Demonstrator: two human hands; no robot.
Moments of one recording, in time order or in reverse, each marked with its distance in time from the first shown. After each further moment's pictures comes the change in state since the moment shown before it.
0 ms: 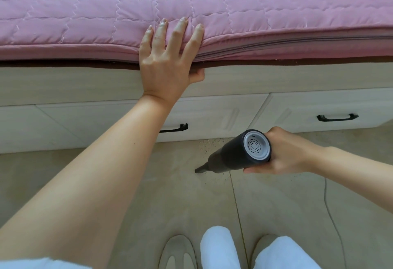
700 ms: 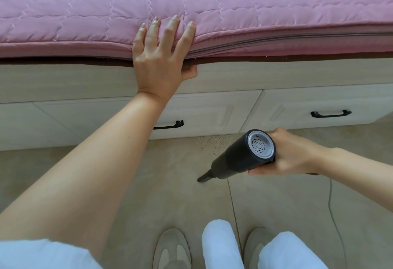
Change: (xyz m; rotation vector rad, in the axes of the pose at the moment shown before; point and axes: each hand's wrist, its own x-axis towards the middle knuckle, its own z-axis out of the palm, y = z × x) left_hand -0.001 0.000 0.000 -0.013 -0.008 -0.018; right_hand -0.023 0.009 -0.003 0.132 -0.019 -0.007
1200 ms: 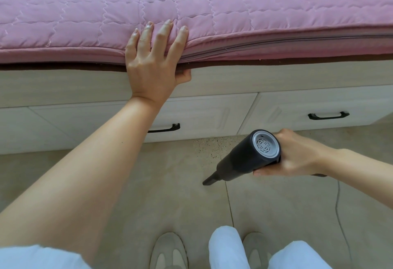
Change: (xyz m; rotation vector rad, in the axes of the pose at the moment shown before) left_hand -0.003 0.001 0.001 0.010 -0.003 -0.018; right_hand -0.010 0.010 -0.013 -0.037 -0.007 0.012
